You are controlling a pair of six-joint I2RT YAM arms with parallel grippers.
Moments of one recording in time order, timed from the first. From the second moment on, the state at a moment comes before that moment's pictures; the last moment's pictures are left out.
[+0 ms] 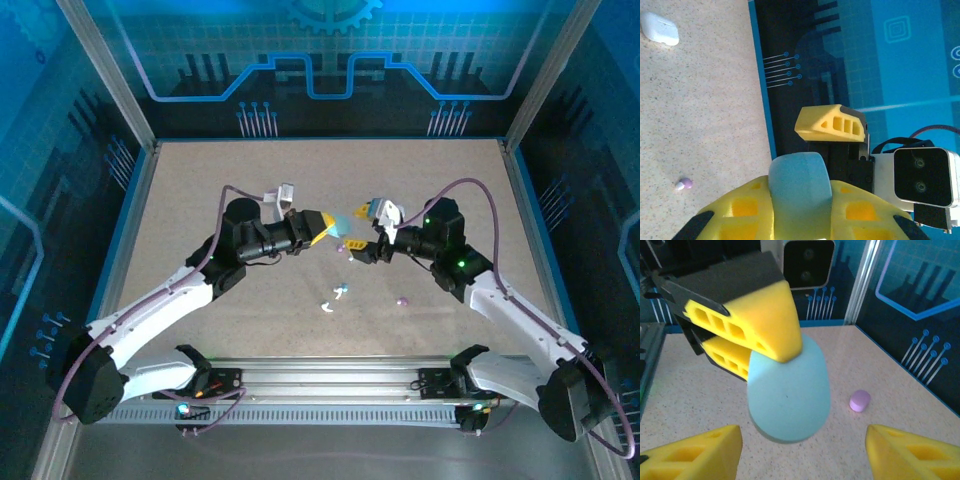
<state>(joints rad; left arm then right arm) -0.60 1.16 0.83 0.17 0.48 -1.26 0.47 1.08 0.77 0.08 -0.67 -0.31</state>
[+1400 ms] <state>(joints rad) -0.60 1.09 0.85 0.14 0.47 -0.96 0.43 1.23 1.02 -0.05 -0.98 -0.18</state>
